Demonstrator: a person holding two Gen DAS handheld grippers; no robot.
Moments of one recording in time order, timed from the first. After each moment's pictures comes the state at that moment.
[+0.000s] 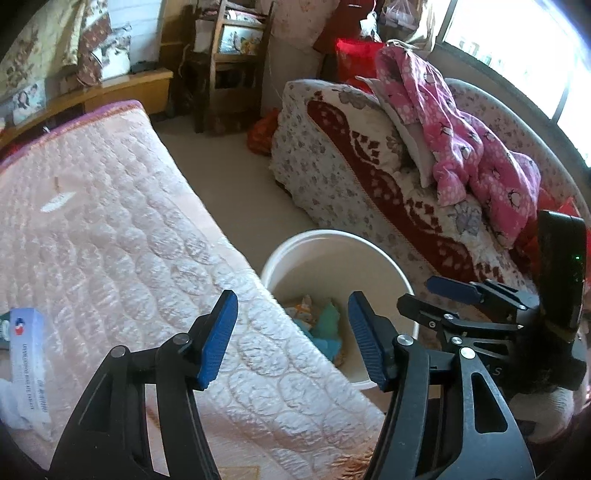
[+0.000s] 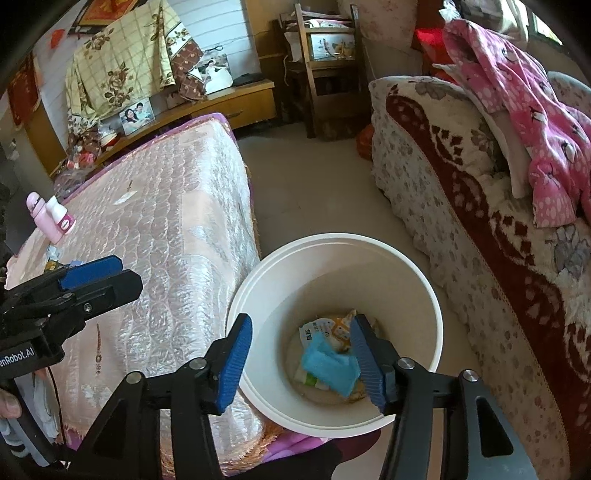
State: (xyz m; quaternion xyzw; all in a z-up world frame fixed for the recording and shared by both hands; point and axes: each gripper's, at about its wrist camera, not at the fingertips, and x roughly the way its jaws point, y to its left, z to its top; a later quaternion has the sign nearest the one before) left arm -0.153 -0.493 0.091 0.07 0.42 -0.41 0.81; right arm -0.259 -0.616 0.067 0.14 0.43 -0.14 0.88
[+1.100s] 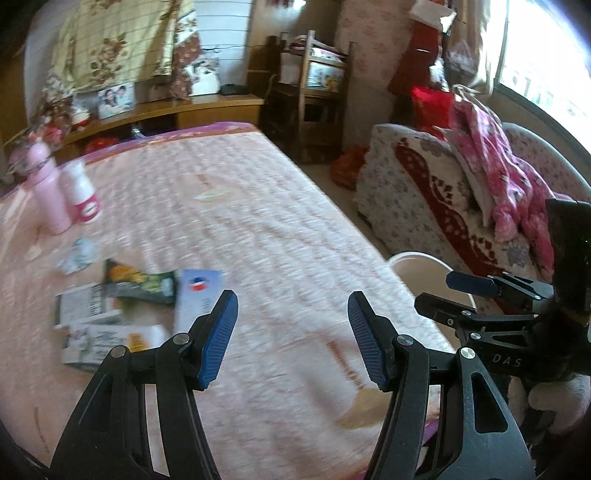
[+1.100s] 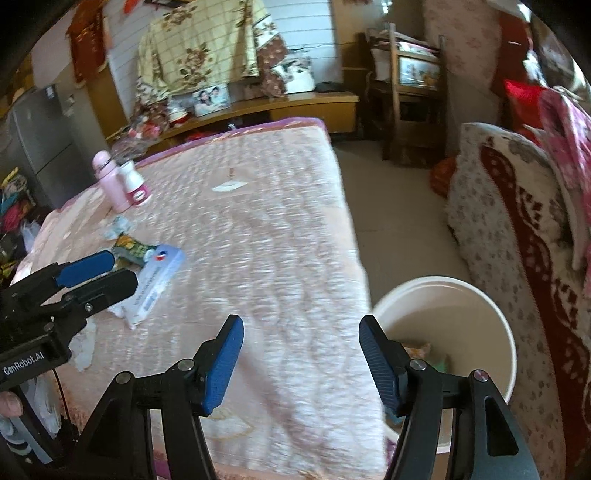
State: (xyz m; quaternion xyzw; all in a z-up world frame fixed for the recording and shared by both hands) left arm -0.146 -0.320 0.123 0.04 0.38 -0.28 0.88; right arm -0.200 -0.477 0.099 0.08 0.42 -0.02 0.90
